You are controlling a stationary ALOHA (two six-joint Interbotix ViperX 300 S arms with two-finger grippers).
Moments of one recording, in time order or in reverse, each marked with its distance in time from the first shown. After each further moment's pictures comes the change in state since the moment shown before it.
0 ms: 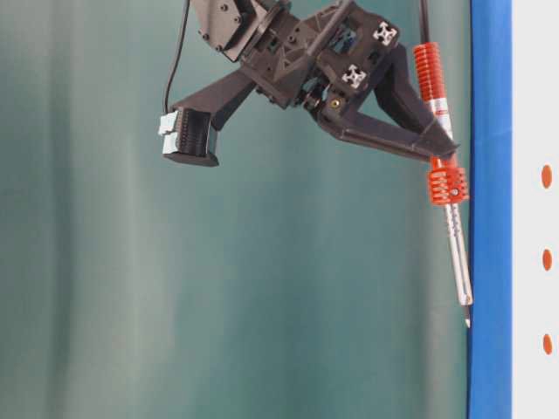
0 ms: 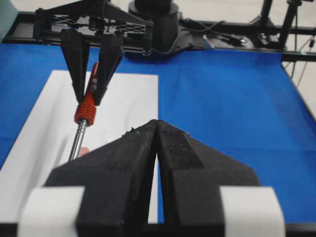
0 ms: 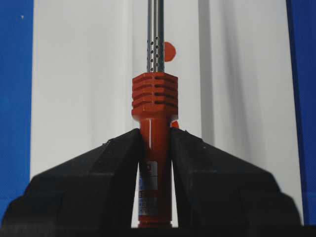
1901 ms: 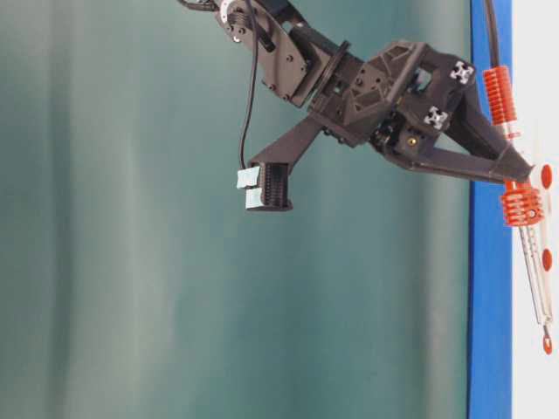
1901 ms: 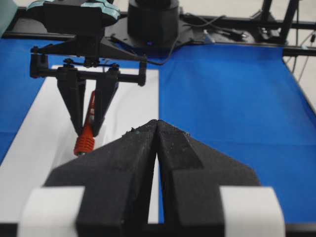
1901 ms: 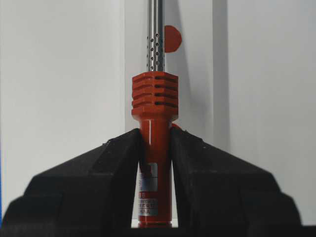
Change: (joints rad) left arm -0.002 0.000 0.011 0.000 0.000 0.002; right arm -0.002 0.181 -0.074 0.000 0.002 0.000
